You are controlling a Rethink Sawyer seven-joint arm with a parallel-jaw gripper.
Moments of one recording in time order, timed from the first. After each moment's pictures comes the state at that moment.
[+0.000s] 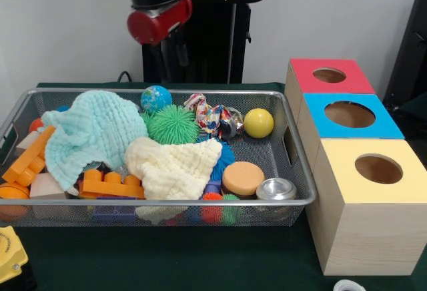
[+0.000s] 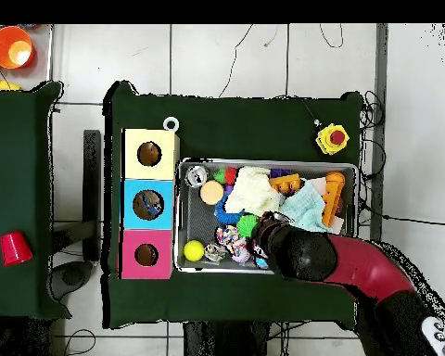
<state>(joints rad) -0.87 -0.85 0.51 2.02 -0.24 0.56 0.48</state>
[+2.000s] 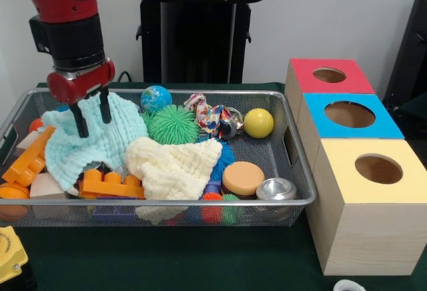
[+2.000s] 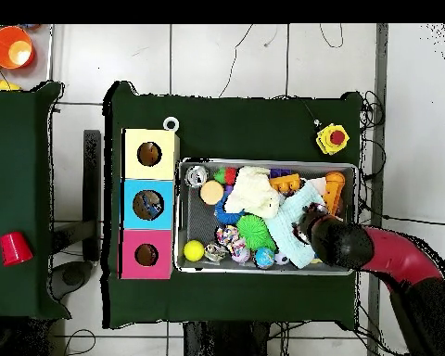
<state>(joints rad) -0.96 -0.60 0.46 1.77 -0.52 0.49 0.48</state>
